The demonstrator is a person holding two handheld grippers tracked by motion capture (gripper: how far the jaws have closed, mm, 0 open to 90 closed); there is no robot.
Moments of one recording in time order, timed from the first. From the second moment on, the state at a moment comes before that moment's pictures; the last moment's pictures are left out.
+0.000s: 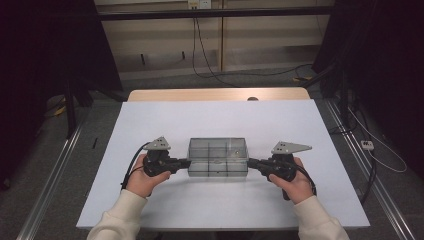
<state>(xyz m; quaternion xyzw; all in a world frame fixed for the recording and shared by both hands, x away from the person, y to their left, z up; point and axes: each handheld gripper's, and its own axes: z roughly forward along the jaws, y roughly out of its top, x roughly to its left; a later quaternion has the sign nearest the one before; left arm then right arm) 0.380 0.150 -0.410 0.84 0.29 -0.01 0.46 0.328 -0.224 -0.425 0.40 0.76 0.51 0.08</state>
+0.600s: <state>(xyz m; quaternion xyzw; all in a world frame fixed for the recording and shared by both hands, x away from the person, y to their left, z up) 0.375 0.152 -0.412 0.84 0.29 -0.01 0.45 0.323 -0.223 -0.428 0.39 0.76 0.50 0.08</state>
